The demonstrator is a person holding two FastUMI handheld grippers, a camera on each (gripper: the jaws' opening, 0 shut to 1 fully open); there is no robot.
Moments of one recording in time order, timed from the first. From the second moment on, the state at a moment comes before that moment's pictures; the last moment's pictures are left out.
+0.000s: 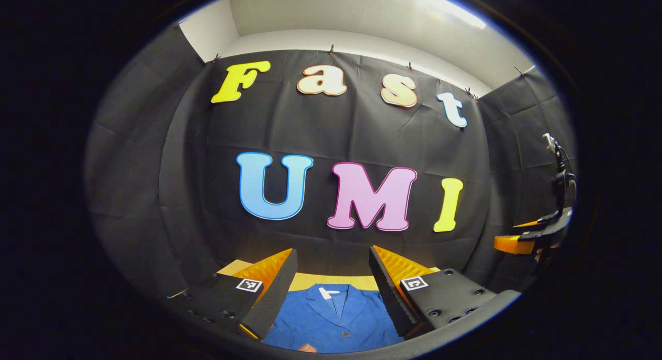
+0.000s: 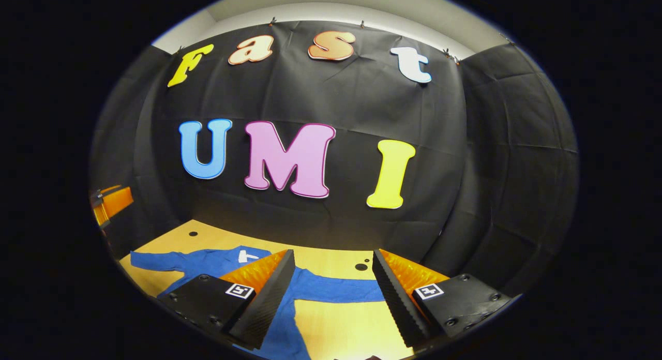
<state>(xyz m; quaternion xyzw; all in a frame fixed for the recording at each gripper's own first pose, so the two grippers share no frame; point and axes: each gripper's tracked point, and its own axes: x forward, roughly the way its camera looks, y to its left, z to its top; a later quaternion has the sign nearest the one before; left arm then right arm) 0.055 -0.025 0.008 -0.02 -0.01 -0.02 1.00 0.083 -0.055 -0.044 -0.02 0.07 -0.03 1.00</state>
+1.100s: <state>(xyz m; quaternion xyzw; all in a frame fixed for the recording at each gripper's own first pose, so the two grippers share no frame) 0.114 -0.084 -0.062 0.04 0.12 0.07 0.99 0.277 -0.286 -0.430 0.08 0.46 -0.11 0.88</state>
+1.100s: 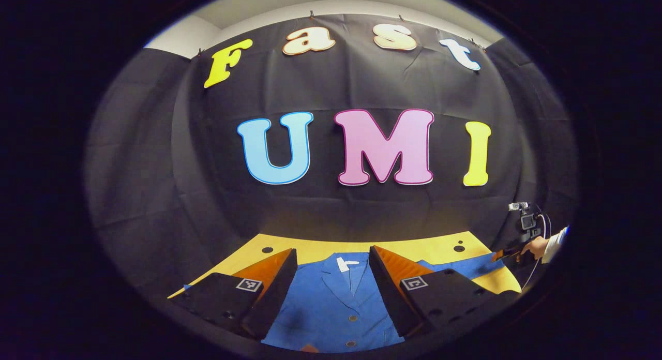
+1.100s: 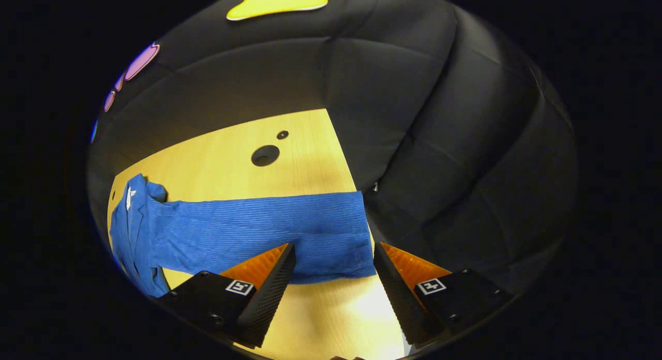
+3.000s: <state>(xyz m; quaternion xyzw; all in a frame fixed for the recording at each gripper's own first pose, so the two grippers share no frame) -0.017 0.173 -0.090 -0.02 0.11 0.16 0.98 0.287 0.204 -0.153 0.04 0.25 0.09 0.96</state>
